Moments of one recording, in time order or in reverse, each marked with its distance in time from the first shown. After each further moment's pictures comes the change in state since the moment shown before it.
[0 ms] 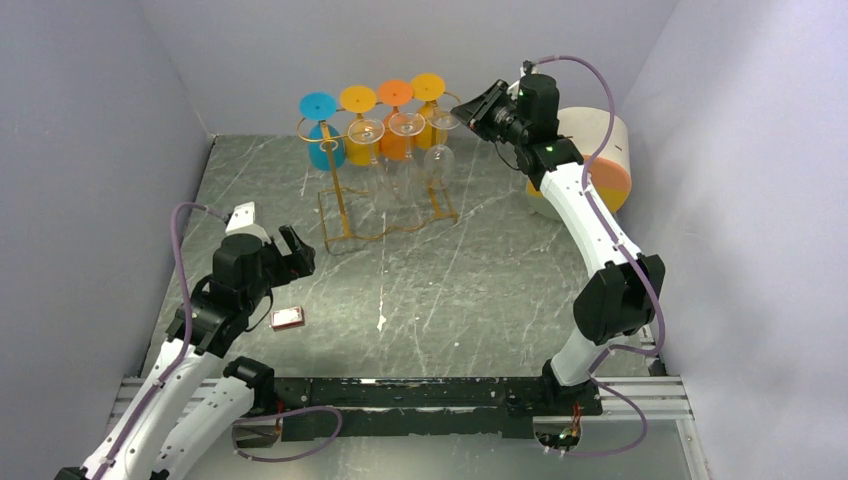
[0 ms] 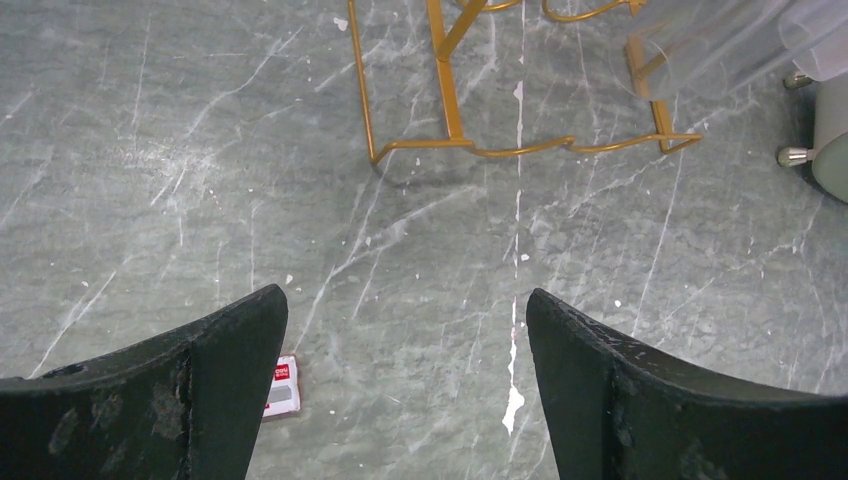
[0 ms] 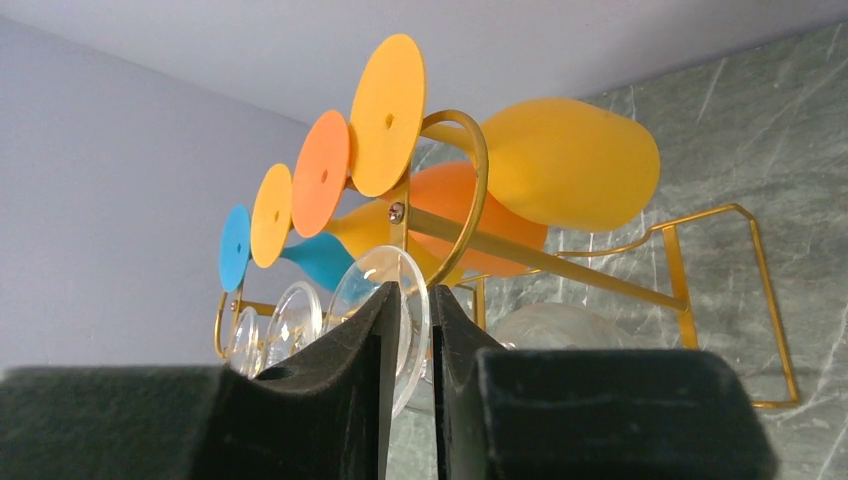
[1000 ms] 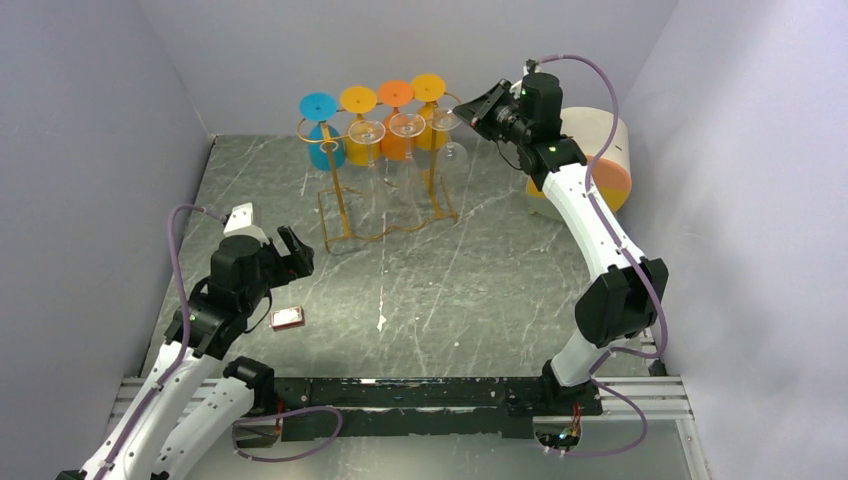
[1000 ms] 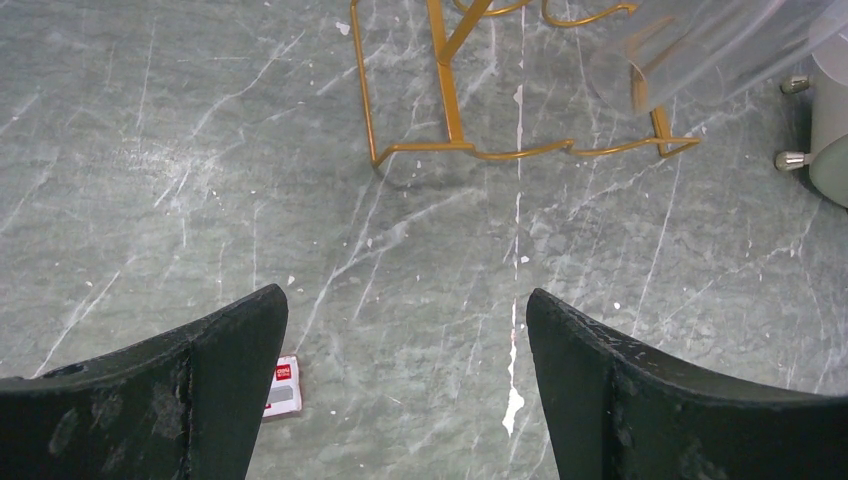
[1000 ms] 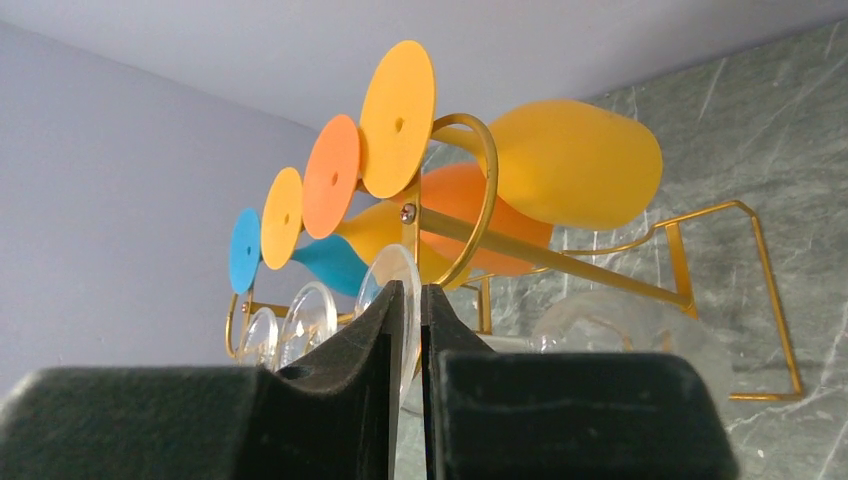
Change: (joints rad) left arm 0.000 -0.010 0.000 -0.005 -0.005 0.000; right arm 0.000 -0.015 0.010 -0.023 0.007 0.004
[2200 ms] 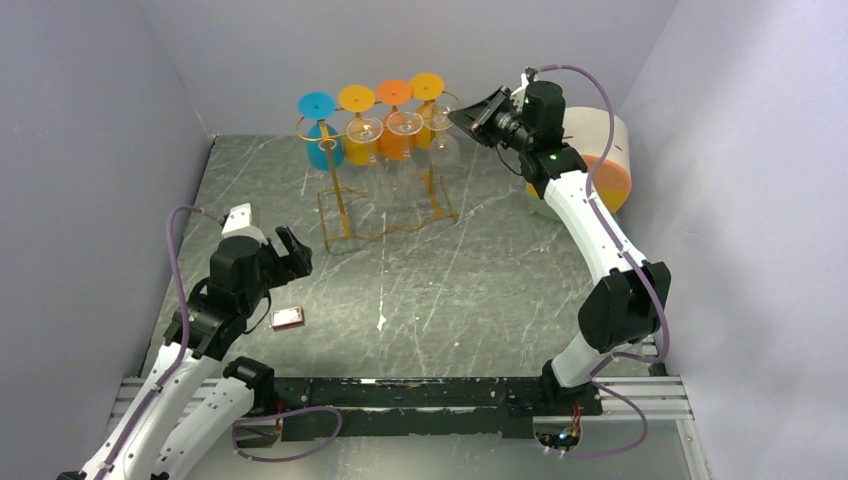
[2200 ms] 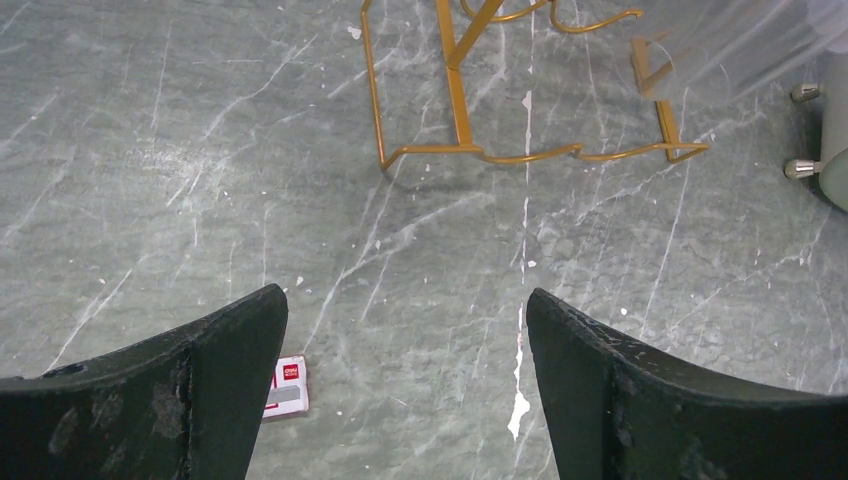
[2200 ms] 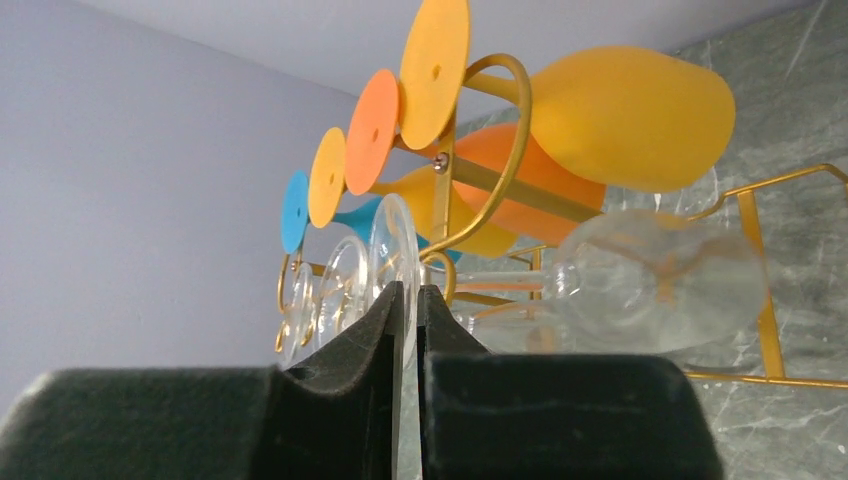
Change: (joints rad) left arm 0.000 -0.005 0.000 -0.006 -0.019 0.000; right arm -0.007 -0.032 -0.089 0.088 -0.117 0.098
